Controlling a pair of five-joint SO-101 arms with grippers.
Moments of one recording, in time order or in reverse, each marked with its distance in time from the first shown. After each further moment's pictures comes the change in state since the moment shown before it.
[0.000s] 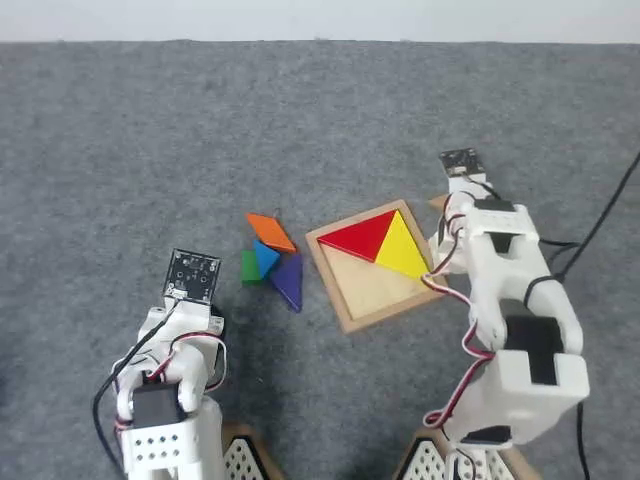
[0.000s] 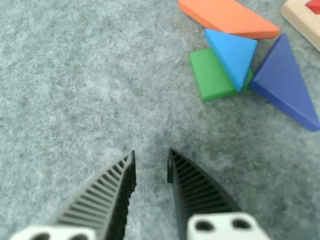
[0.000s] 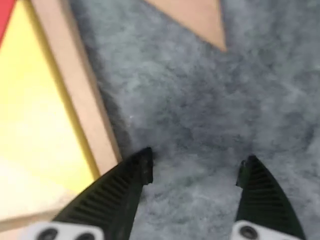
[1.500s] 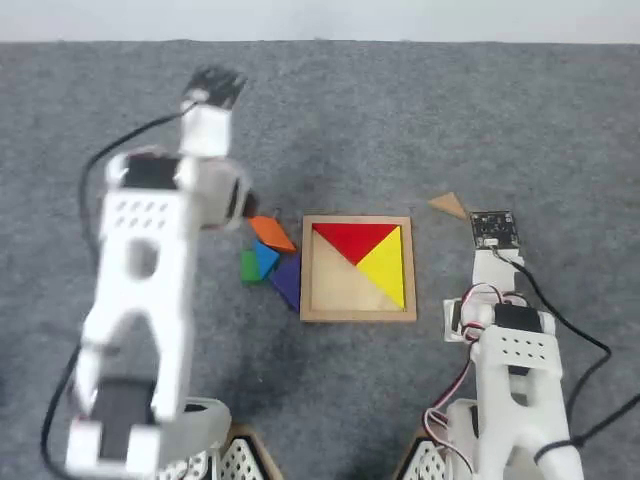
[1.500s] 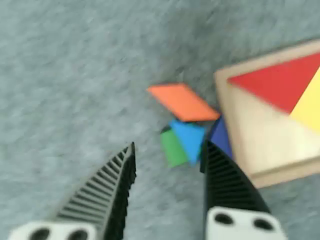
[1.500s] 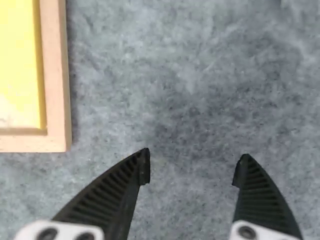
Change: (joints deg) left arm 11.7 93.6 -88.3 12.0 8.1; right arm 5.7 -52.4 41.3 0.4 -3.9
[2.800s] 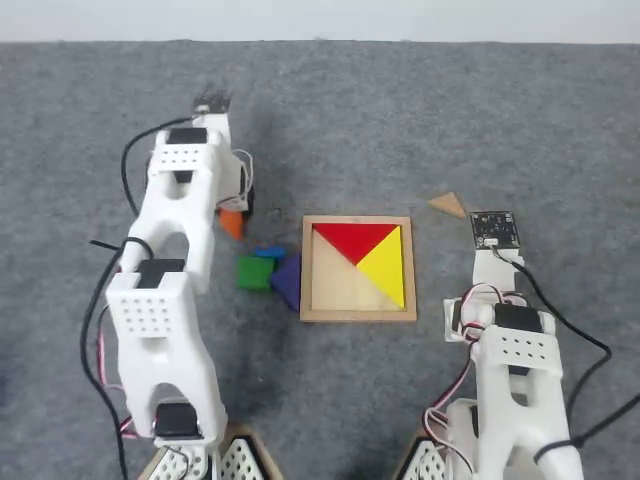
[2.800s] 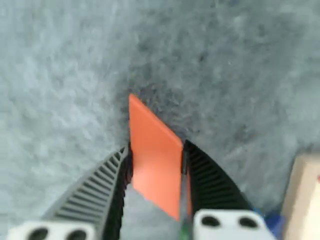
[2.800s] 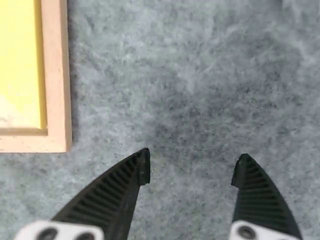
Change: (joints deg) left arm -5.3 46.6 -24.4 -7.1 8.6; right arm 0.0 0.0 0.0 0.0 0.0
